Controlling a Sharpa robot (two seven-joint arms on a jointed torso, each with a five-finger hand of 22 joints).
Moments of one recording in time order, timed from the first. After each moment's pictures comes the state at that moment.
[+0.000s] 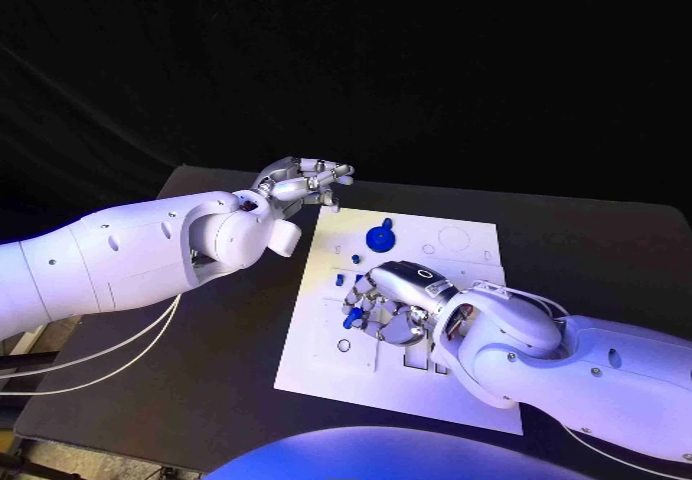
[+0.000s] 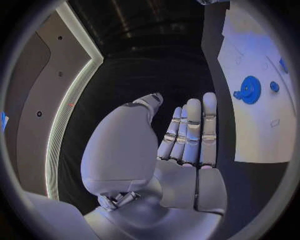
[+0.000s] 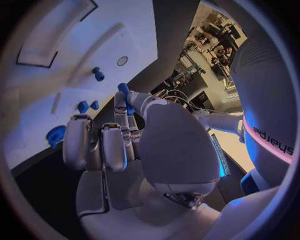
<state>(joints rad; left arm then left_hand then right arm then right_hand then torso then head) 1.17 -0.88 -0.01 1.49 -0.03 -0.20 0.30 1.40 -0.21 0.38 0.27 0.22 0.85 0.22 0.17 0.21 0.77 0.16 0.61 0.09 0.97 0.09 1.27 0.32 0.17 0.91 0.18 0.90 0.77 1.12 -0.68 -0.16 1.82 -1.50 -0.34 -0.21 1.44 -0.19 0.57 0.20 0.13 1.10 0.11 0.14 0.36 1.32 0.05 0.07 0.08 1.46 -0.02 1.41 1.11 0.08 1.41 0.09 1.29 1.31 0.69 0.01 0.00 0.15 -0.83</state>
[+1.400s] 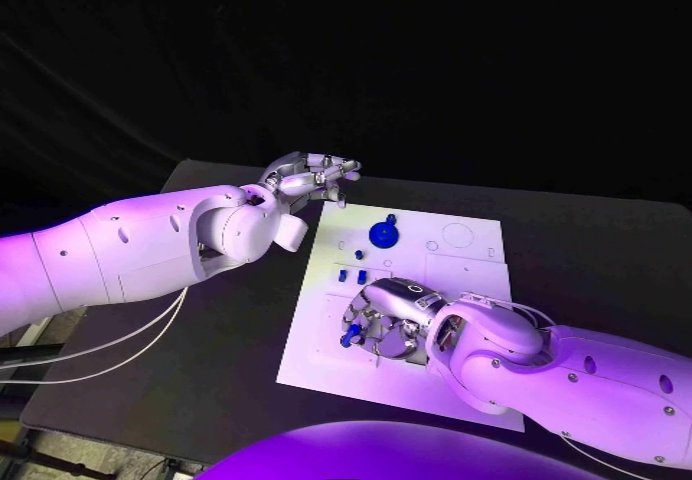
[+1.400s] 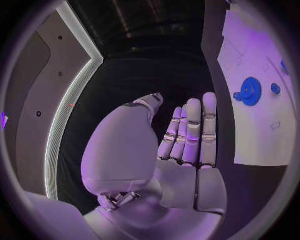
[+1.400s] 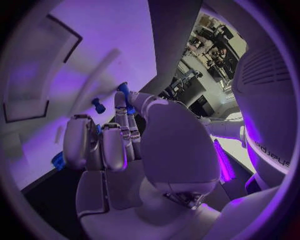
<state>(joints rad) 1.17 -0.87 -0.01 1.48 -0.03 -0.19 0.30 1.41 -0.21 0.38 0.27 0.22 0.85 0.22 0.17 0.21 0.77 0.16 0.62 0.09 0.97 0.09 1.27 0.32 0.17 0.91 0.18 0.90 0.77 1.06 -0.63 -0.17 1.76 -1.51 -0.28 -0.20 1.43 -0.19 0.58 0.19 0.13 1.10 0.12 0.15 0.36 1.33 0.05 0.07 0.08 1.46 -0.02 1.41 1.11 0.08 1.41 0.08 1.28 1.31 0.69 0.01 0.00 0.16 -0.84</state>
